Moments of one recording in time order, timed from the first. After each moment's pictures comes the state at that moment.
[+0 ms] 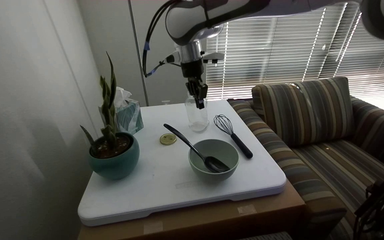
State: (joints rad) arm 0.04 1.32 0.10 -0.53 -0.14 1.64 -1.21
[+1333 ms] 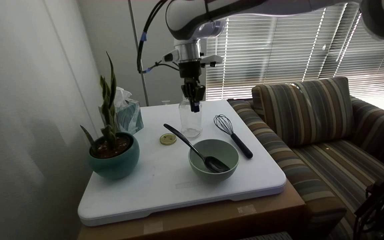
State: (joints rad) arm 0.02 1.32 0.15 -0.53 -0.05 1.63 -1.30
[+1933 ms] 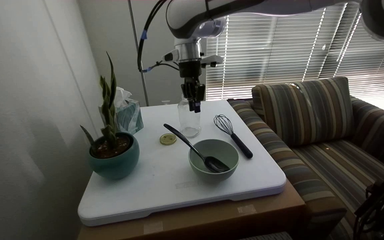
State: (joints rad) arm 0.02 1.32 0.16 -0.53 -0.03 1.62 -1.27
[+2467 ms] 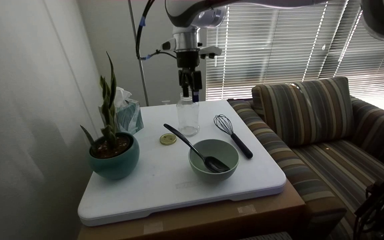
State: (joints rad) arm 0.02 1.31 0.16 -0.47 -0.03 1.62 -1.18
